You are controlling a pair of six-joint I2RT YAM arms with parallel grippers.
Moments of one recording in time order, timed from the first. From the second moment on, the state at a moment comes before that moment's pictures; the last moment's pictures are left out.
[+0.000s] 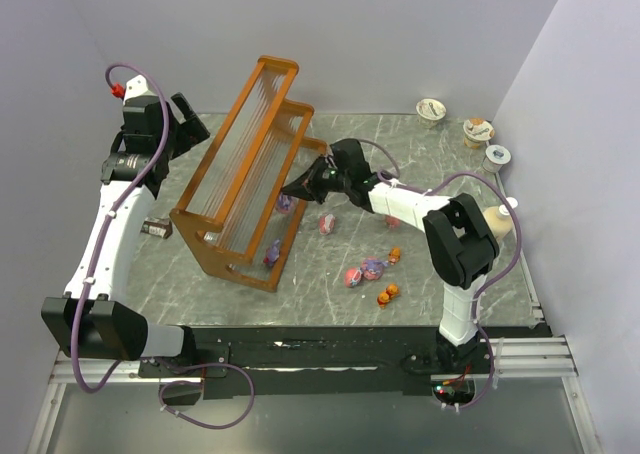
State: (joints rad) left arm -0.06 1.35 1.44 -0.52 -0.16 -0.51; right arm 0.57 1.91 1.33 0.08 -0.50 1.29
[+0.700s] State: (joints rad) left arm -0.06 1.35 1.44 -0.51 -0.14 -0.52; right arm 0.57 1.95 1.20 0.30 -0.52 1.37
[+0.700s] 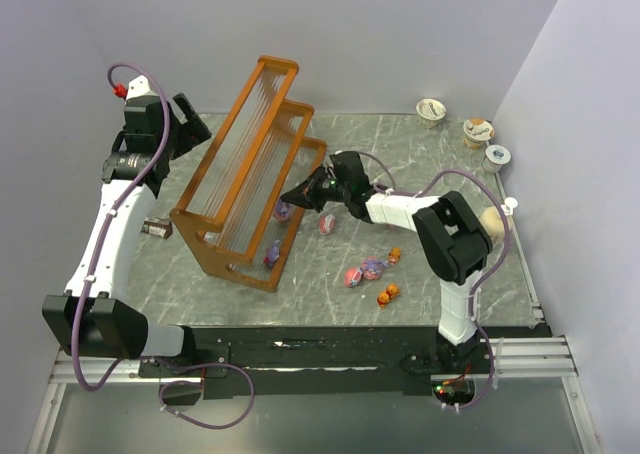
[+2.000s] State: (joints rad) left arm -0.06 1.35 1.44 -0.51 -0.14 -0.52; right arm 0.57 2.05 1.39 0.06 -0.41 1.37
